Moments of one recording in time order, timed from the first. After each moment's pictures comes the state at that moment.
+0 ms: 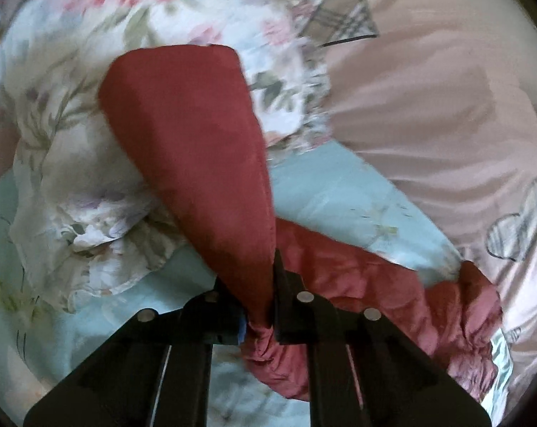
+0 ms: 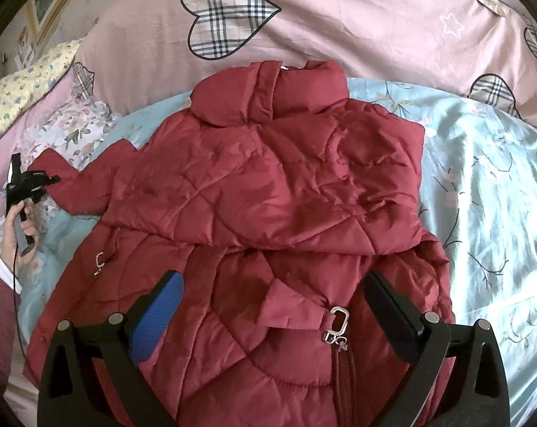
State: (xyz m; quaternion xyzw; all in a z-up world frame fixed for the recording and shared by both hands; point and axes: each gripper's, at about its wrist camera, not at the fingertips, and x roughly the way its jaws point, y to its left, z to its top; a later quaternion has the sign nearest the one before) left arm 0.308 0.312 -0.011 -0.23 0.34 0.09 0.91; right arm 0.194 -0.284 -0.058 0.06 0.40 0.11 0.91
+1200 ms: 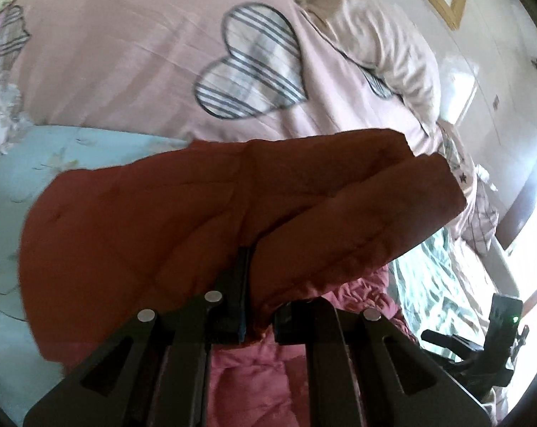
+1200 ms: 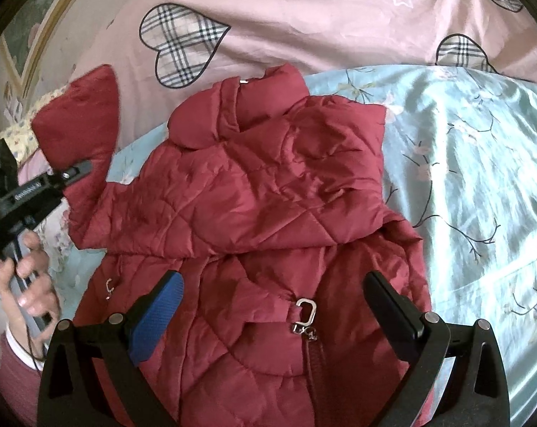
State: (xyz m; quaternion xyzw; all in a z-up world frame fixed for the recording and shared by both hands) left arm 0.239 -0.015 0.030 -0.08 0.33 -0.24 0.91; right arm 0.186 -0.338 -0.061 0.16 0.39 0.10 0.90
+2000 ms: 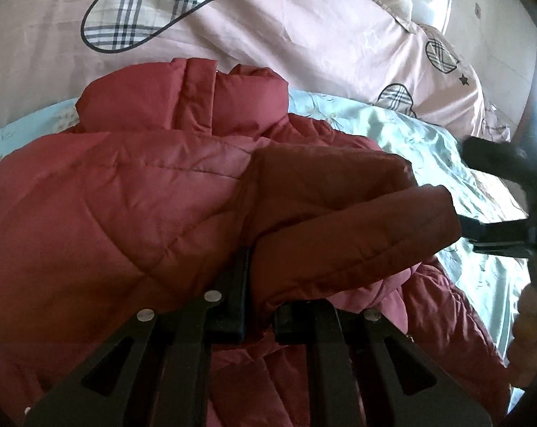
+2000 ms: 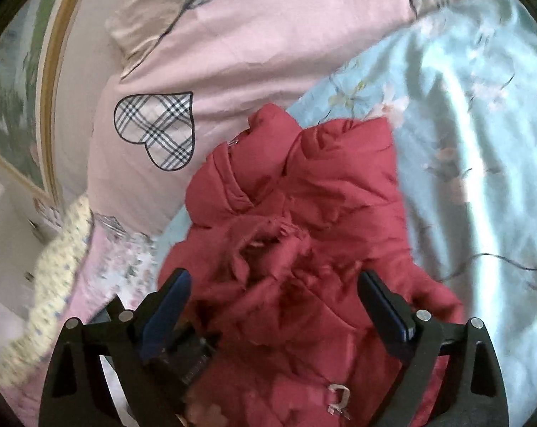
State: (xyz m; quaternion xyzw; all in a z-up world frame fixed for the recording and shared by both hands) left arm 0.236 -0.143 -0.055 0.04 0.38 -0.26 0.89; right arm 0.275 -0.395 -0.077 0.39 0.37 0.17 0.83
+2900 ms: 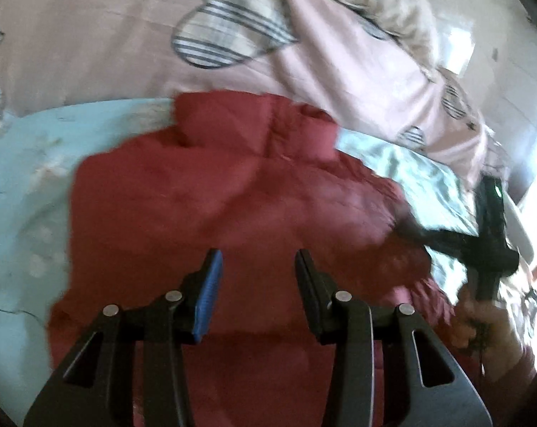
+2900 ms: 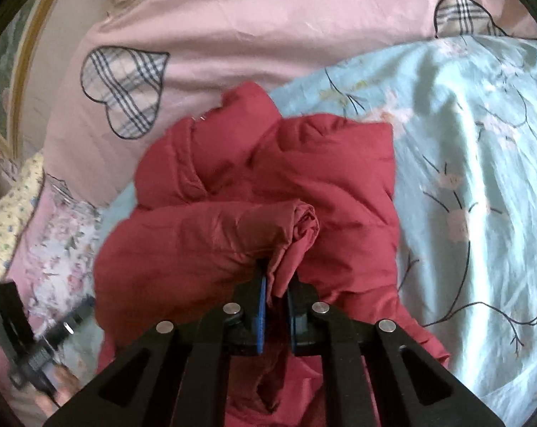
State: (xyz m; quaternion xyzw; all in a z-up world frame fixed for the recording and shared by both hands) left arm 0.246 -0.026 -0.011 -0.03 0.37 -0.22 0.90; right arm 0.292 -0.369 -0.100 0.25 0.39 0.10 0.88
